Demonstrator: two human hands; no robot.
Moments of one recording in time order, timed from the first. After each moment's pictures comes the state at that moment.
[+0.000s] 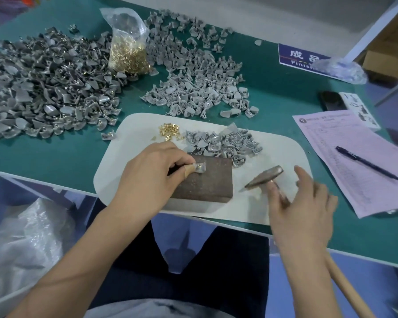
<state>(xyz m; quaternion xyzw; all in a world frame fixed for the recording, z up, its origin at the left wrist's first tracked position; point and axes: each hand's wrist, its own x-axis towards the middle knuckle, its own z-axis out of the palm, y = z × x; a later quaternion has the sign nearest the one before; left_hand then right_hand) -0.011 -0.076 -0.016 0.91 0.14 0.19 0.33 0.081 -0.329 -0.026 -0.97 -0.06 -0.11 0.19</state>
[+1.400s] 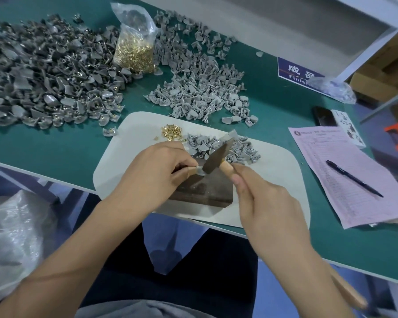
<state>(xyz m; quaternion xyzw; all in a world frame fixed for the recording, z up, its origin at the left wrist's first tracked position) -0.005 -0.065 -0.011 0.92 0.06 0.19 0.34 0.047 -0.272 0.036 -0.93 -0.32 -0.03 0.17</state>
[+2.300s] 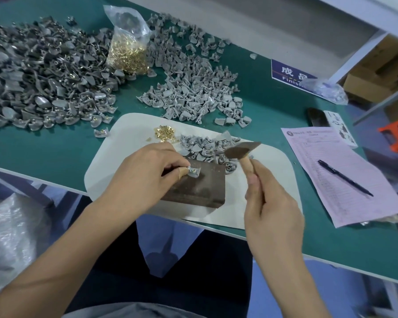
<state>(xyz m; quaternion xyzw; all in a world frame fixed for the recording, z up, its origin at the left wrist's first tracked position) -0.008 -0.067 -0.019 0.91 0.09 0.20 0.35 0.050 -0.289 0.017 -0.93 -0.20 -0.10 0.29</state>
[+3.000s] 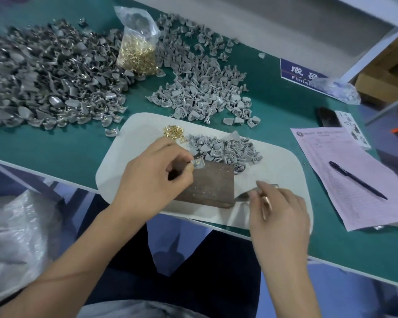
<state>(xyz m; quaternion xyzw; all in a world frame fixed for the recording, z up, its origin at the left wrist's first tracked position) -0.020 -0.079 -0.023 0.87 0.14 0.27 0.39 0.051 -0.302 -0.006 -0.96 -0.15 -0.09 0.22</state>
